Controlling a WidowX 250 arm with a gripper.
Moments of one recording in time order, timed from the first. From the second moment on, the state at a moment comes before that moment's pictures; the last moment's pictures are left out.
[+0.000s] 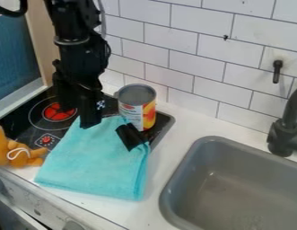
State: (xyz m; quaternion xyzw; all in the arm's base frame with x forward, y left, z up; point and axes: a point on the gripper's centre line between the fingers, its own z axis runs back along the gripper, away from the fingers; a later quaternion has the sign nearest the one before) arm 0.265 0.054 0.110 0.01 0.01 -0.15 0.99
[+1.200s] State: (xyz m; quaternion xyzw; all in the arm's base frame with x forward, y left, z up) arm 0.326 -0.076 0.097 -0.02 -0.05 -0.24 0.97
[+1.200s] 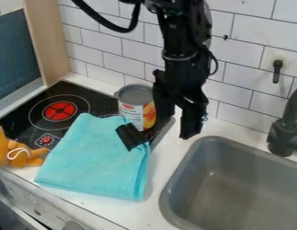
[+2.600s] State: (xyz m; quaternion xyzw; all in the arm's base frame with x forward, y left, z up) arm 0.362 0.031 0.069 0.01 0.03 -0.10 0.99
